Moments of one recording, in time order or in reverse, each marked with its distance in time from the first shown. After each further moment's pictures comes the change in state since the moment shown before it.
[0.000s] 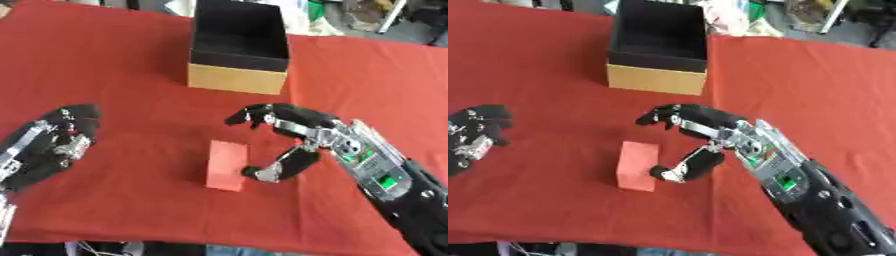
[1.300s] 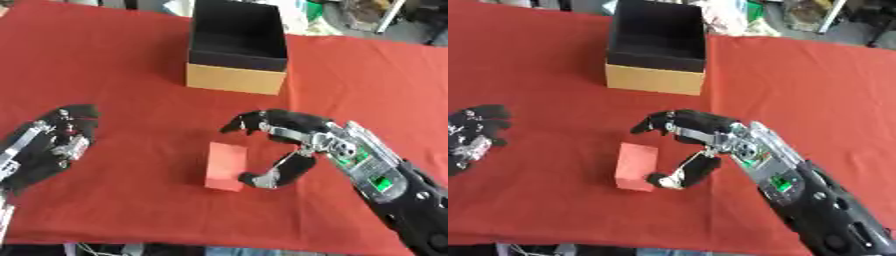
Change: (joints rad) left arm -0.001 0.000 0.000 0.000 0.000 -0.002 -0.003; right arm 0.000 0.000 0.012 -0.007 0.018 -0.019 0.039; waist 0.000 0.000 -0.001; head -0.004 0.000
